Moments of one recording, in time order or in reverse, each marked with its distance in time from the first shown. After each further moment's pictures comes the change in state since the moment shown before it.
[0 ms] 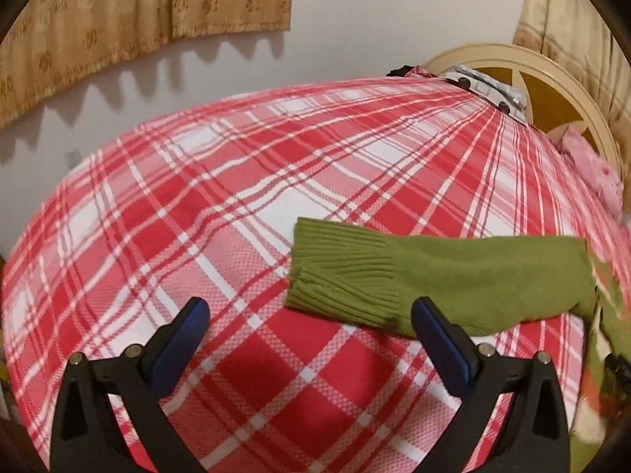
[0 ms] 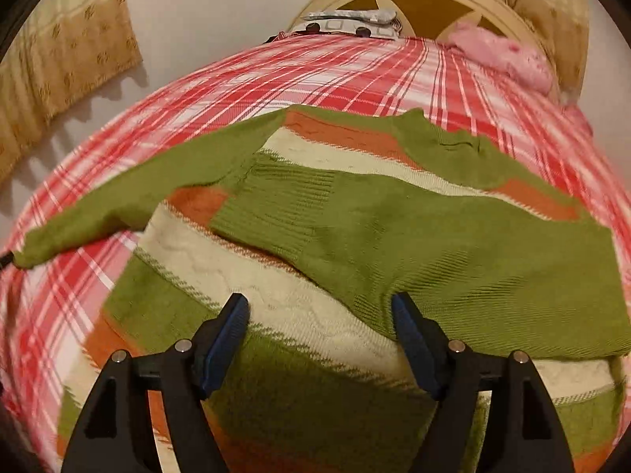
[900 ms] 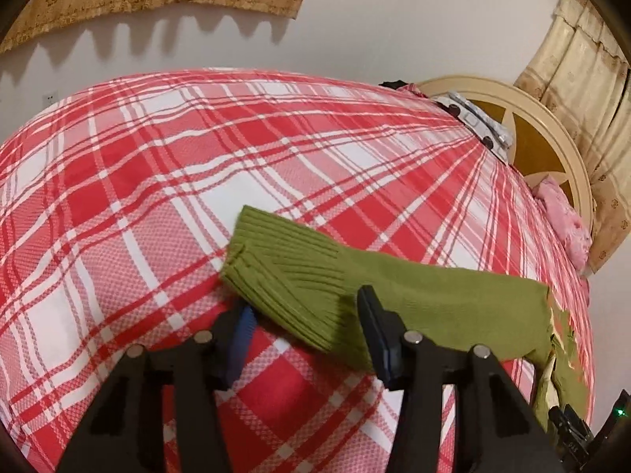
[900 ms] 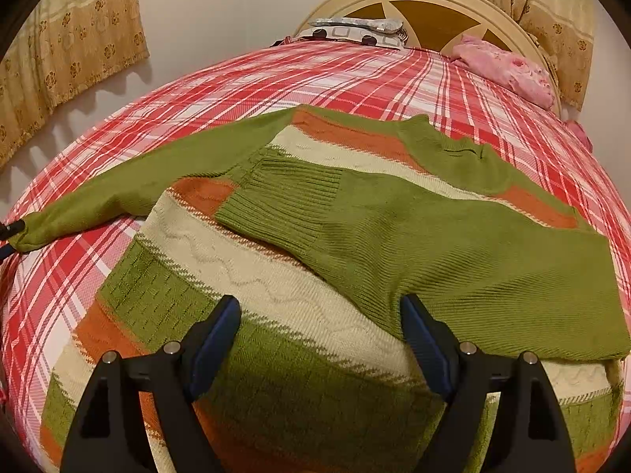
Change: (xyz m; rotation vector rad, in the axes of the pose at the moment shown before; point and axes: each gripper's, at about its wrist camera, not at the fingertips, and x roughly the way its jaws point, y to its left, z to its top) left arm 0.017 -0.009 0.000 -0.166 0.011 -0.167; right arm -0.002 0.008 -0.009 -0.024 -0.036 -0.002
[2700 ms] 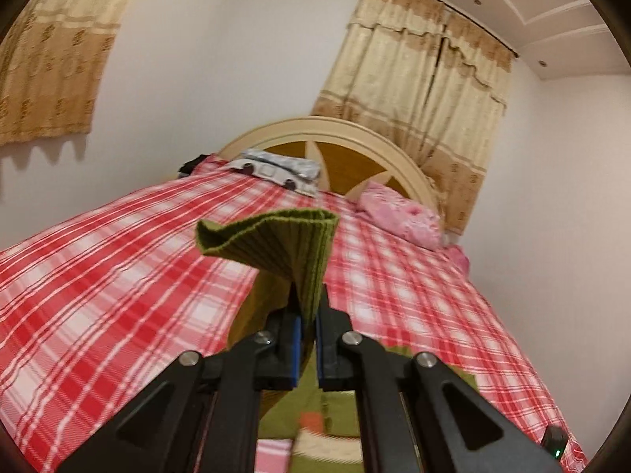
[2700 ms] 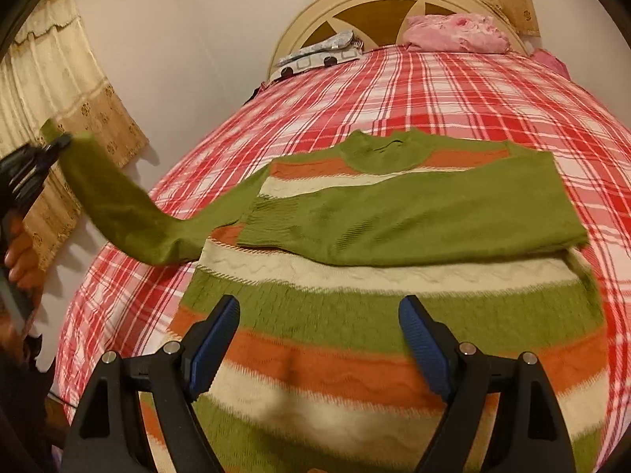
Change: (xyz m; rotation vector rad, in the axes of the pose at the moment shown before) left arm -0.108 -0.255 0.042 0.393 -0.231 -0.544; right arm -0.114 -0.074 -0.045 0.328 -0.104 0.178
